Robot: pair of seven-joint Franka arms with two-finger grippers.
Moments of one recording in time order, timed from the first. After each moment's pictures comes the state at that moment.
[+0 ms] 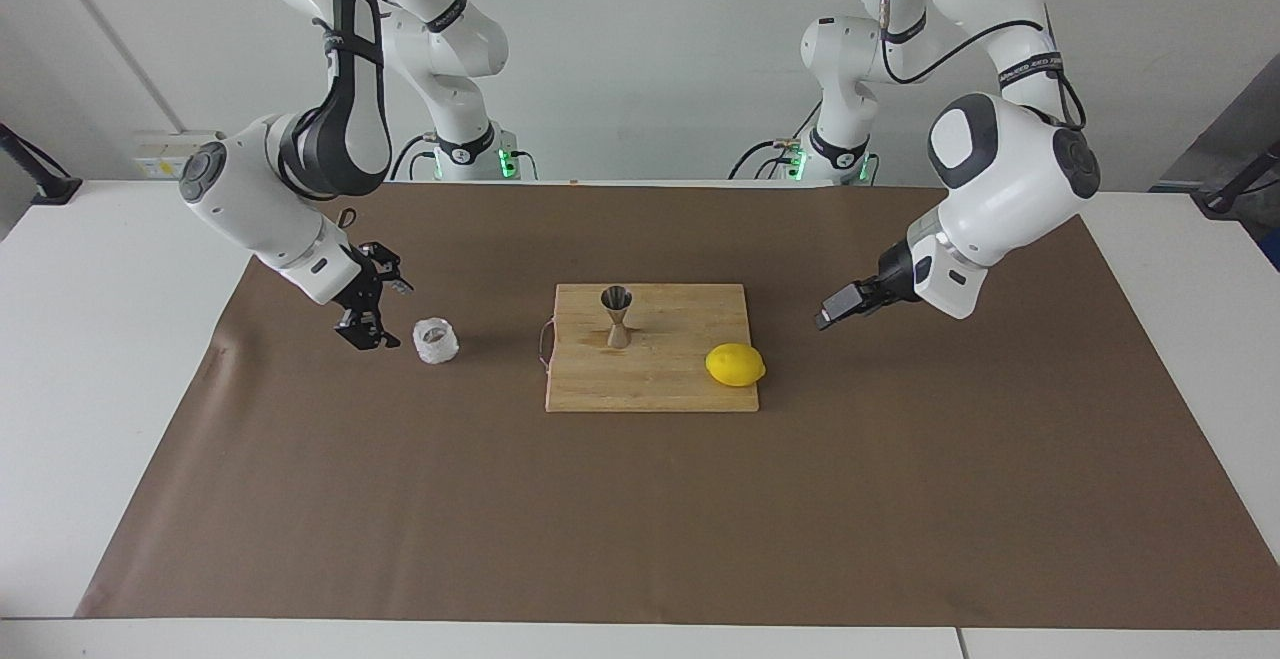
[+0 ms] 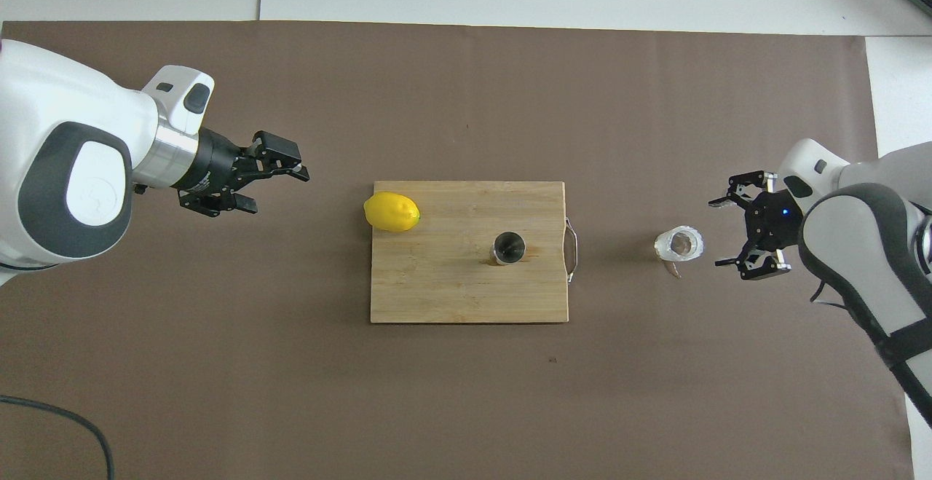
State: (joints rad) left arm -0.23 0.16 0.08 -1.79 -0.42 1.89 -0.31; right arm -0.14 0.11 0.02 -2.09 0.38 2.05 -1.91
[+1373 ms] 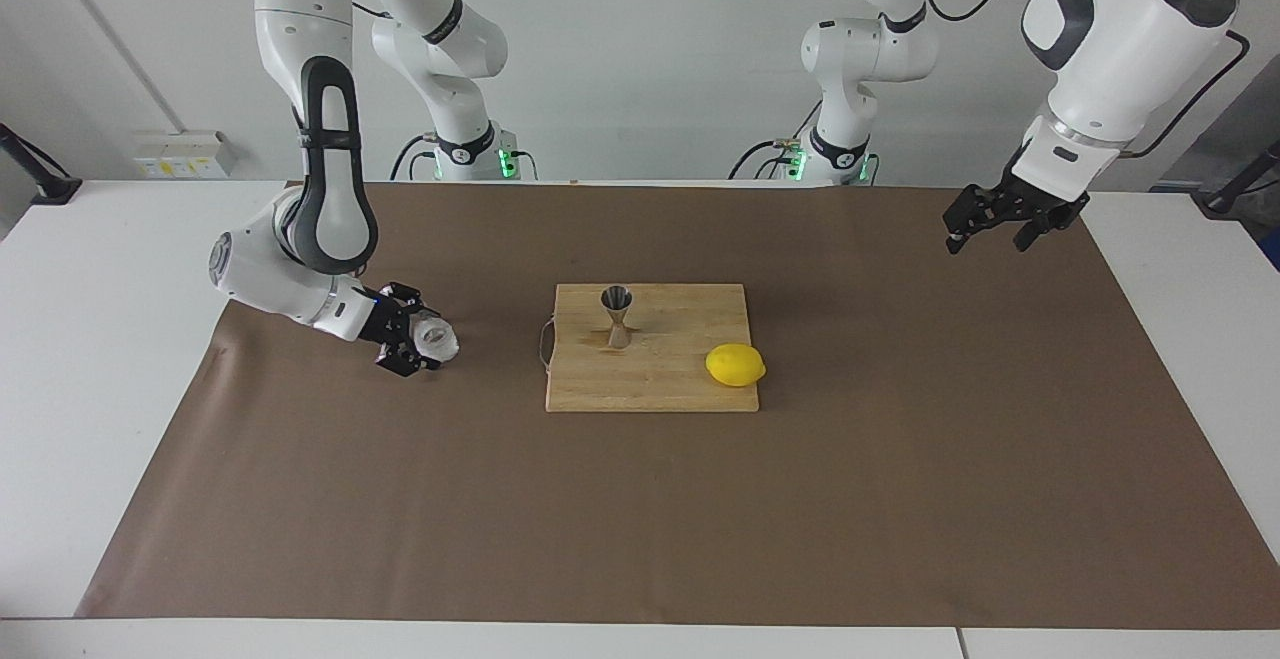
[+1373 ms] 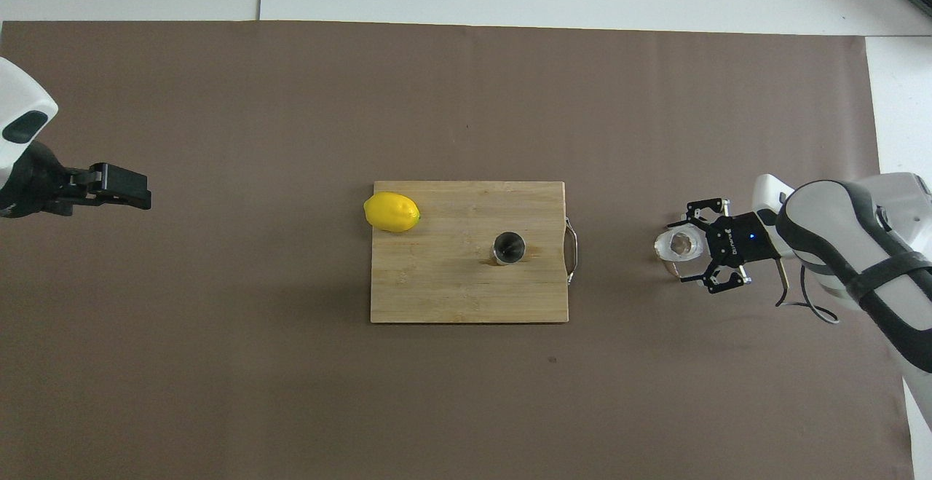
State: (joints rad) left arm -0.12 -0.03 0.06 -1.72 -0.03 1.68 -0.07; right arm -0.20 0.31 0.03 -2.12 0.65 2.06 -2.32
